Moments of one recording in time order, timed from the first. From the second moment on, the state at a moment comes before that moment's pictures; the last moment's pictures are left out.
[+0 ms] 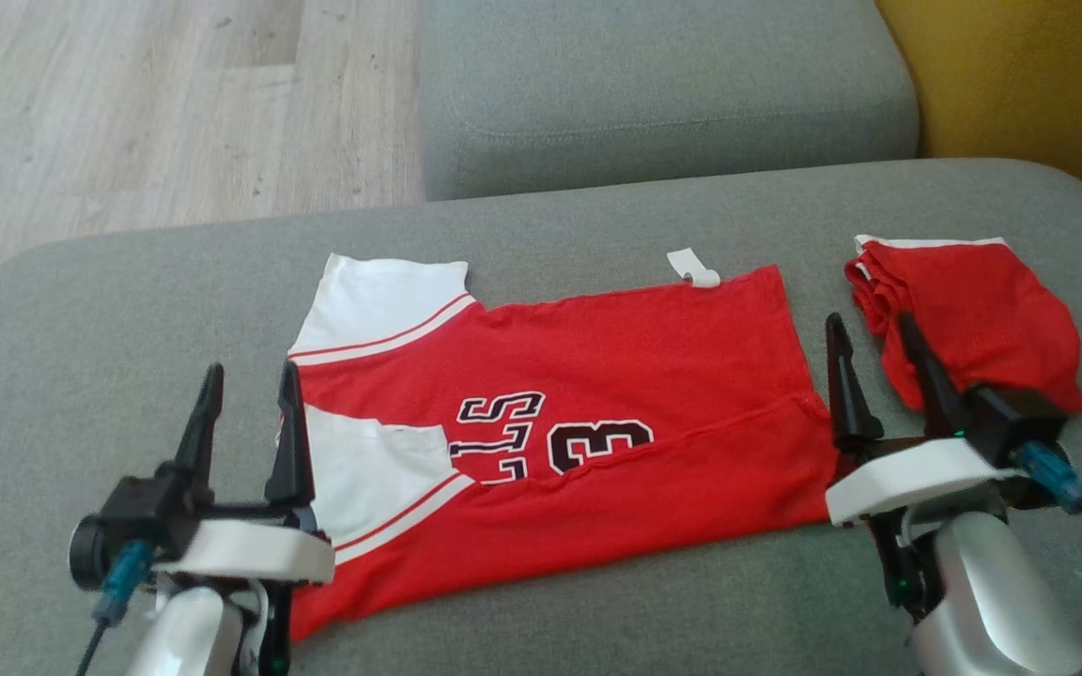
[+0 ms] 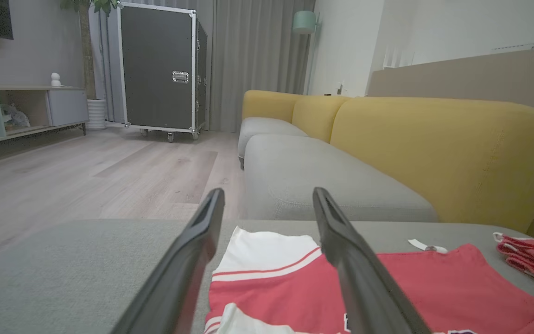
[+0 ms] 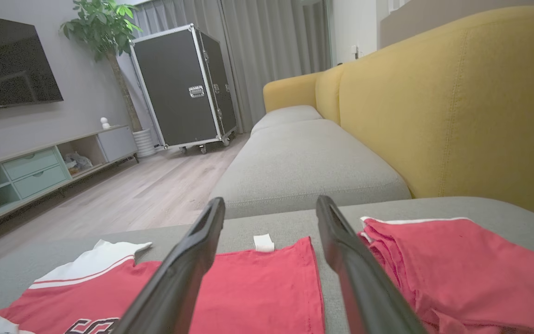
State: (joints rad) left arm -0.16 0.21 -0.29 0.30 -0.42 0.06 -0.24; right arm -0.25 -0.05 0.06 0.49 0.20 0.13 -0.24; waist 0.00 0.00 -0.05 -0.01
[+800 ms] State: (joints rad) left arm -0.70 0.39 -0.39 0.51 -0.38 -0.13 0.22; right arm -0.39 -0.05 0.06 0.29 0.19 0.13 -0.25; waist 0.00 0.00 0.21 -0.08
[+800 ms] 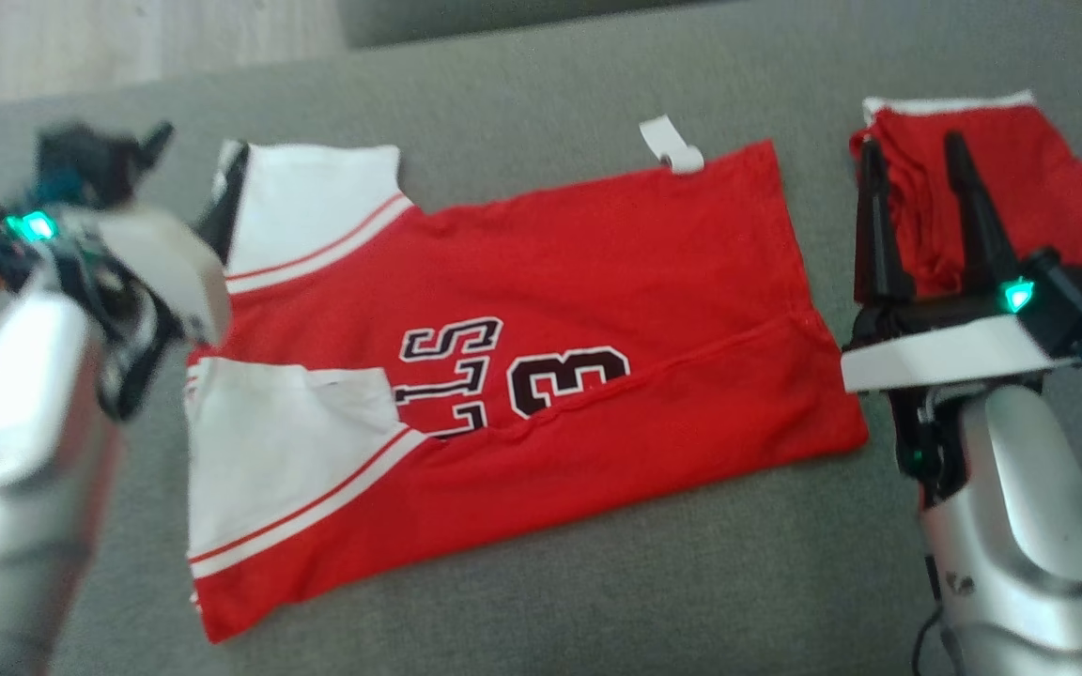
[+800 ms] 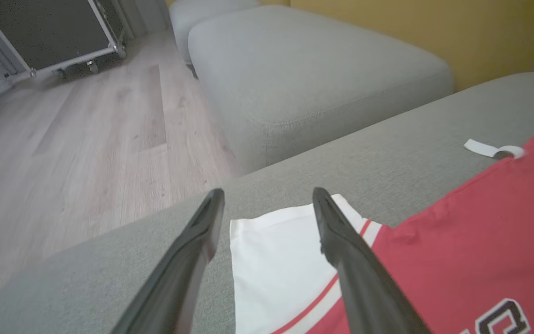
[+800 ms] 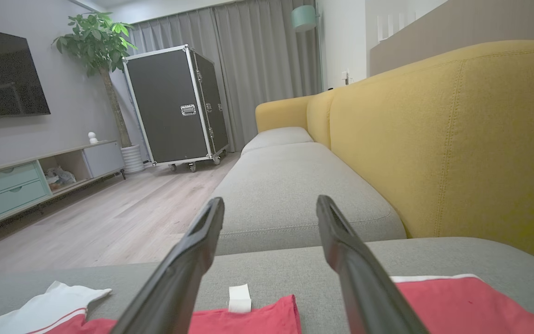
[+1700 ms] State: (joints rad) left arm -1.07 0.51 -0.55 0.92 -0.58 -0.13 0.51; right arm -0.47 -0.05 0.12 0.22 0.25 0.13 -0.26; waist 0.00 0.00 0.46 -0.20
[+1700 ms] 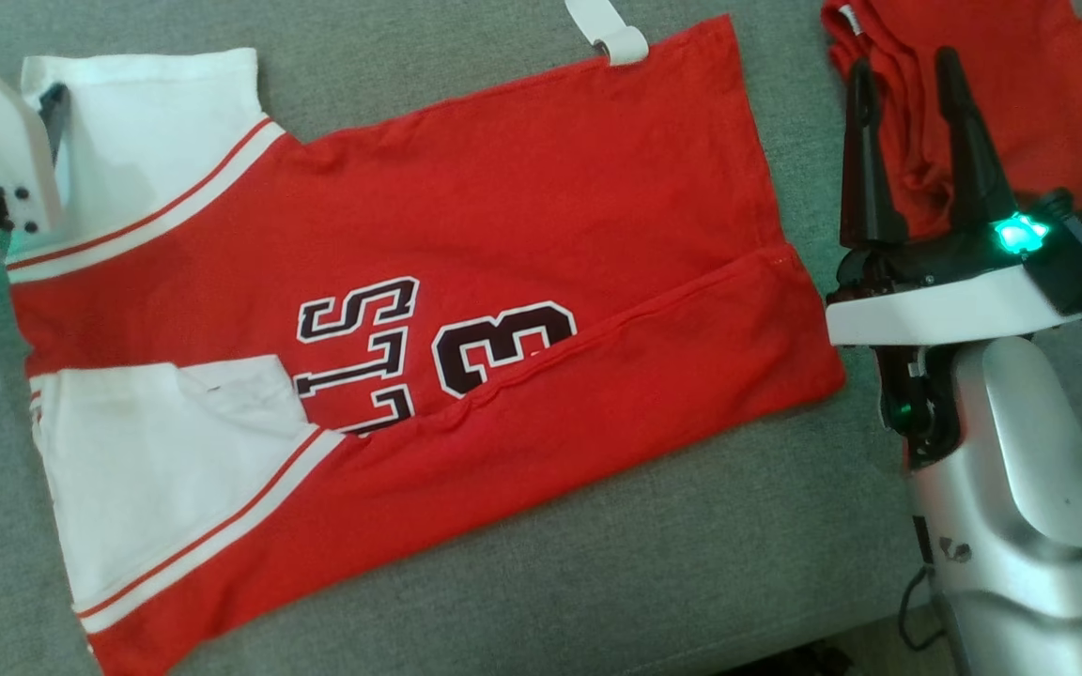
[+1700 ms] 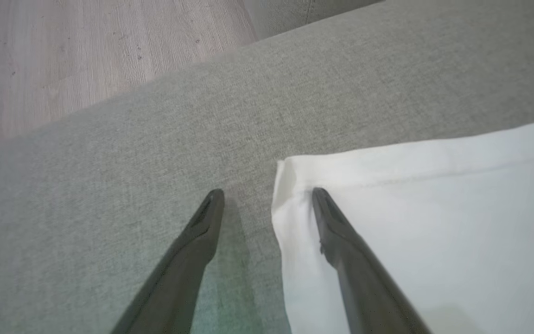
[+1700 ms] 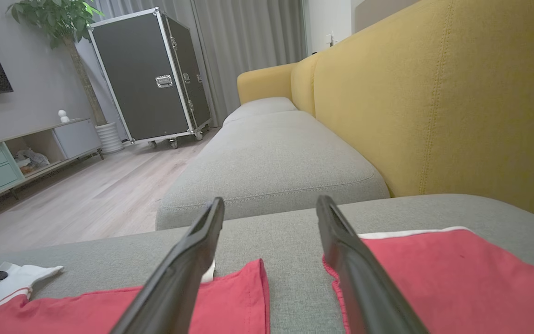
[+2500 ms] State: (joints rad) left arm -1.05 0.49 -0.68 0.85 -0.82 -0.13 0.53; right arm -0.47 -0.05 0.12 0.24 0.23 0.13 -0.26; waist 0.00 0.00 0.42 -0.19
